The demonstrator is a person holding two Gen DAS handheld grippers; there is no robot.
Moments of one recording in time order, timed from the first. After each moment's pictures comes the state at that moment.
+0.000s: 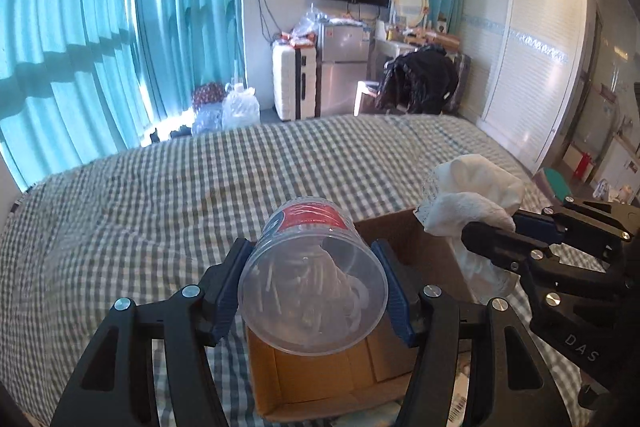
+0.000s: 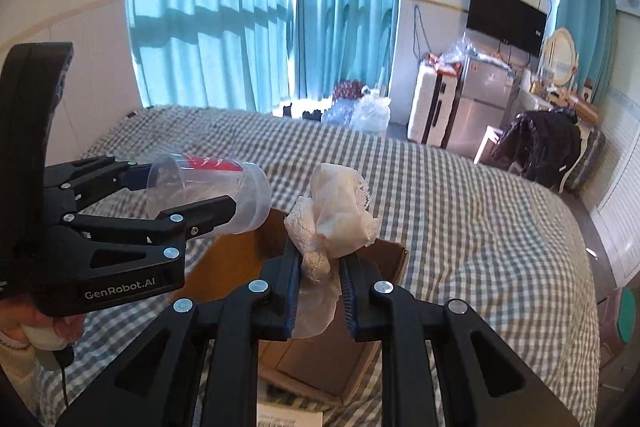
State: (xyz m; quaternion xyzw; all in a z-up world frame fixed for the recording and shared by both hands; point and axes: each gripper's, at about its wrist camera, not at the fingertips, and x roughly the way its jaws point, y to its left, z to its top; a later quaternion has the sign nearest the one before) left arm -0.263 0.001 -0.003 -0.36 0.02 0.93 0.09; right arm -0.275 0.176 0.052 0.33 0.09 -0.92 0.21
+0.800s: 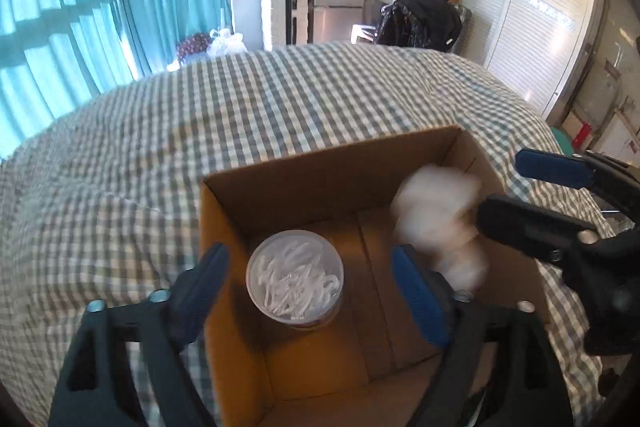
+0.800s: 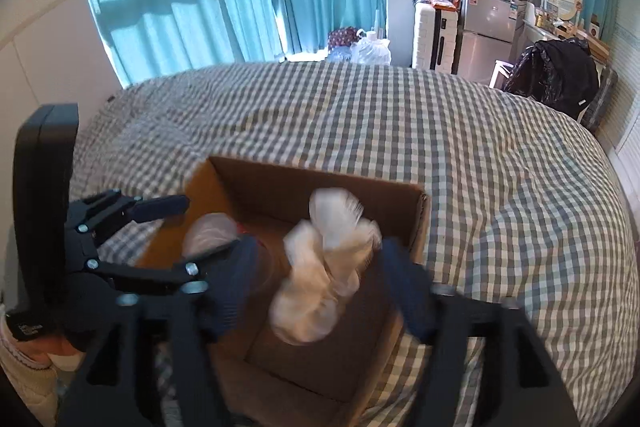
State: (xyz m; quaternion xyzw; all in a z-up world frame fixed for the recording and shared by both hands) left arm -0.285 0.024 -0.086 -0.43 0.04 0.90 0.10; right arm -0.315 0.203 -0.028 0.41 0.03 -0.89 0.21
